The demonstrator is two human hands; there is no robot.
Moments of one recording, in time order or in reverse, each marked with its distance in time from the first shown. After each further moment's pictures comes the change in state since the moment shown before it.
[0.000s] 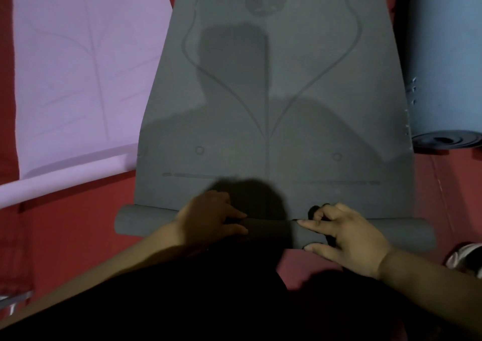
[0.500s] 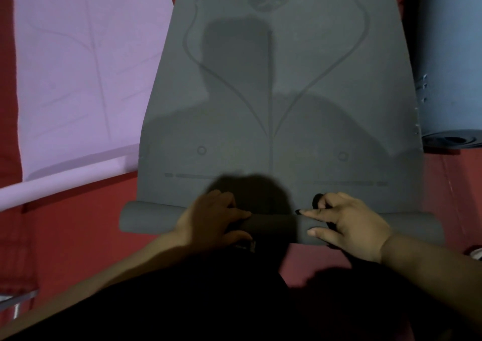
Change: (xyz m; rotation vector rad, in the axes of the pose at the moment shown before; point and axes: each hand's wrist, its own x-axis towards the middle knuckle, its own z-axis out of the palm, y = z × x) left_hand -0.003 -0.011 0.025 0.080 0.319 0.187; right_hand 0.026 0.010 -0.014 -0.012 -0.072 0.036
